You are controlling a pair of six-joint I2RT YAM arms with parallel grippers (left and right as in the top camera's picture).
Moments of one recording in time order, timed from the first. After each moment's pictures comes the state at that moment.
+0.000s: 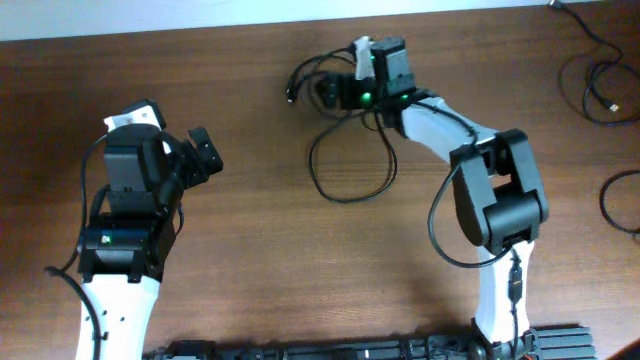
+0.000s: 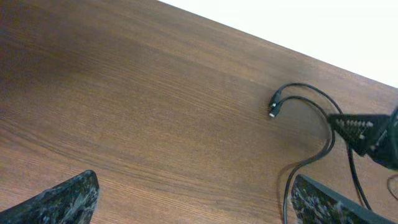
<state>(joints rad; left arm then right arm) -0.08 1.09 1.08 -0.65 -0.13 -0.35 0.26 2.21 1.52 -0.02 -0.38 0.35</state>
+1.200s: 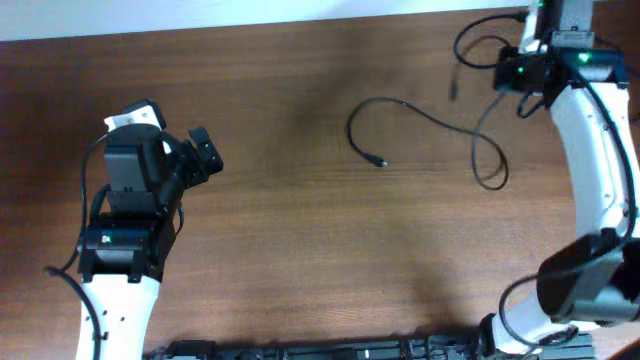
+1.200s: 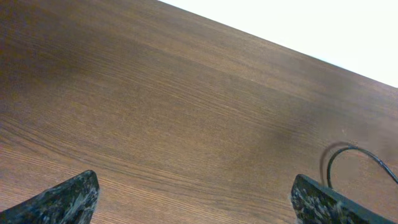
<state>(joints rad) -0.08 1.09 1.08 -0.65 -0.13 -0.35 -0.12 1.74 1.67 -0.87 0.08 0.07</state>
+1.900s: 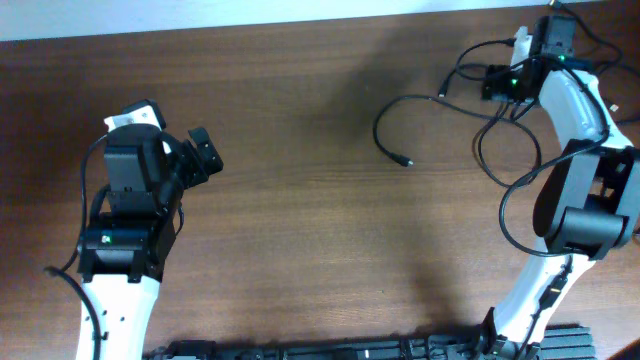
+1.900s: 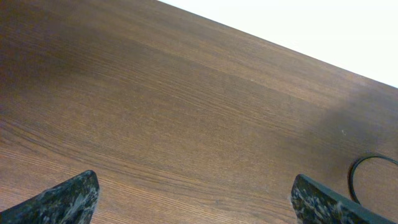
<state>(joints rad) -0.08 1.09 1.08 -0.65 -0.13 -0.35 -0.24 2.12 1.66 -0.63 -0.09 -0.05</state>
